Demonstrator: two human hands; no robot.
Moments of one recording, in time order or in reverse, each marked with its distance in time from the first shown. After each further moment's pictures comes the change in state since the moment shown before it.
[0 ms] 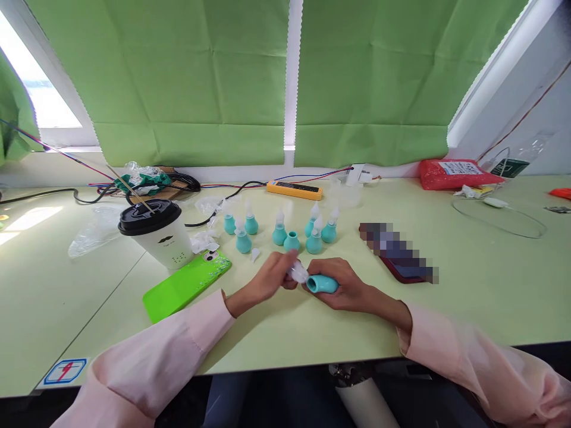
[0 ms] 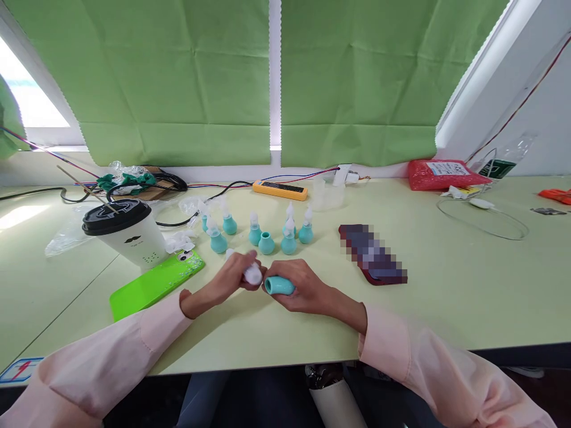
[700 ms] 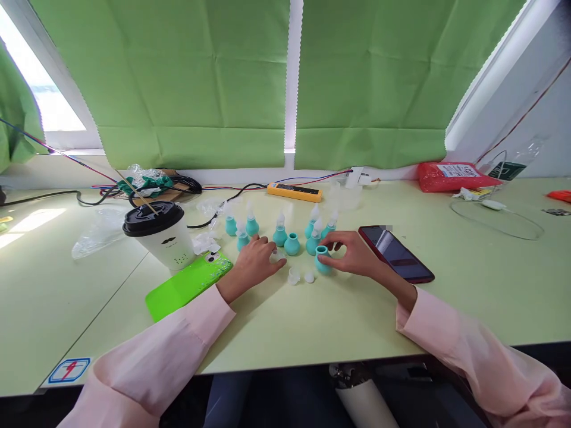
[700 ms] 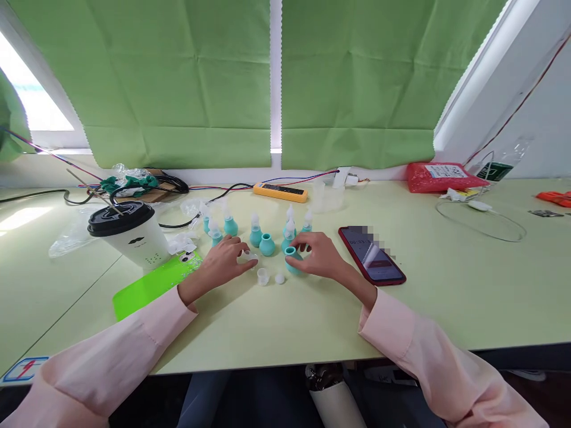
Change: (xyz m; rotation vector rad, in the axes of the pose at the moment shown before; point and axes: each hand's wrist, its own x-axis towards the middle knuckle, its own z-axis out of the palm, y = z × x) left_hand 0.009 -0.019 -0.036 1.256 0.186 -0.065; right_hand 0.010 0.036 -0.034 -0.147 -0.055 0.464
